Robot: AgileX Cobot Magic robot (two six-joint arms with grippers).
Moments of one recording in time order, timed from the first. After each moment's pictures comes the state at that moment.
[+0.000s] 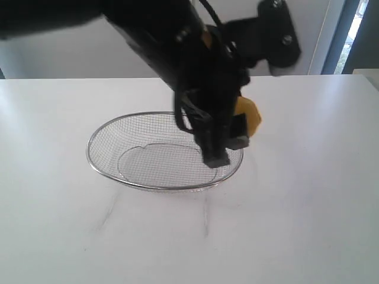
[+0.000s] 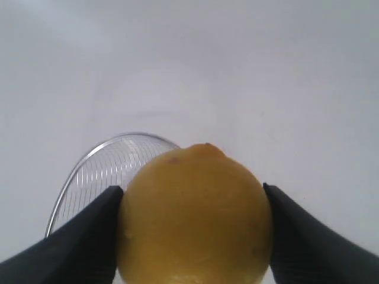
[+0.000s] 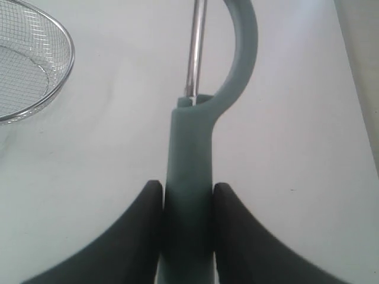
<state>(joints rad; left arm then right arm) -0.99 1.66 -1.62 -0.05 0.95 0.71 0.33 0.61 -0.68 -0.29 0.86 0.29</state>
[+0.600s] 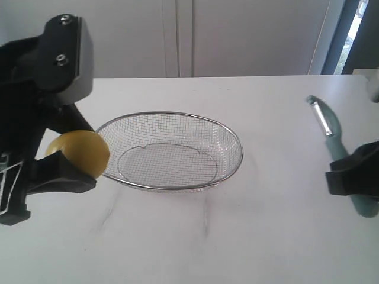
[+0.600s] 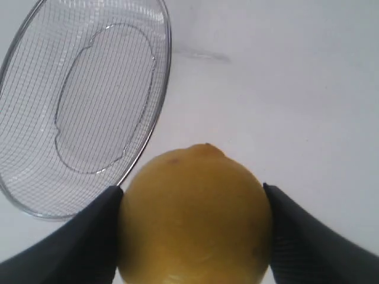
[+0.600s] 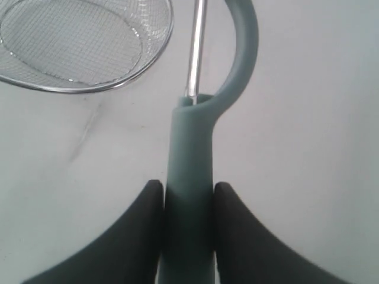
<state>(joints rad) -0.69 1.12 -1.06 -0.19 1.01 0.85 0.33 0.88 -0.68 0.08 0.72 0.00</state>
